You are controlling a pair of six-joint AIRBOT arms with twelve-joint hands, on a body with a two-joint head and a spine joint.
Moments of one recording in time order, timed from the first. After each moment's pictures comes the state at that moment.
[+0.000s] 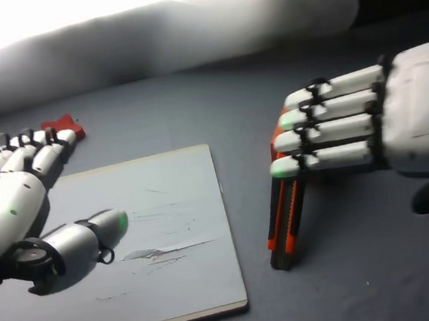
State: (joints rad) left arm 0.72 -0.75 0.52 -1.07 -1.04 1.71; right arm -0.20 -0.75 0.81 -1.83 0.34 0.36
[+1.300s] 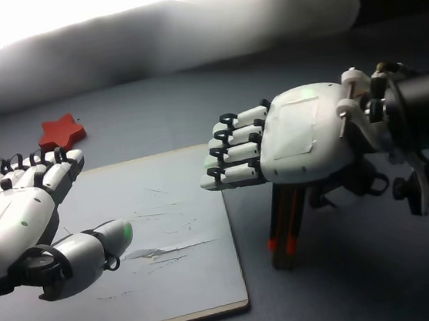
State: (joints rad) left arm 0.75 -0.80 0.57 -1.09 -1.02 1.66; right arm -0.30 -1.24 1.17 -1.96 0.18 0.47
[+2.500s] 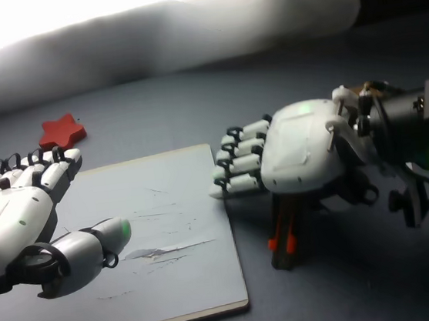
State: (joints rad) left arm 0.75 -0.80 0.58 -1.09 -1.02 1.66; right arm -0.36 -1.31 1.25 -1.95 0.15 0.50
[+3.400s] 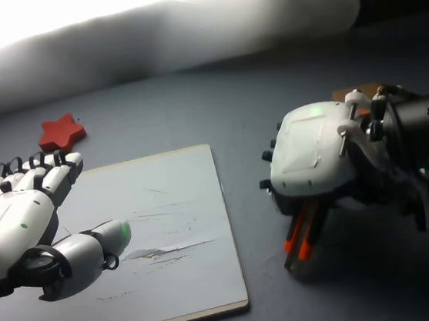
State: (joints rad) left arm 0.76 -0.81 0.58 -1.09 -1.02 1.66; right arm -0.37 -1.27 1.19 -1.95 0.11 0.49
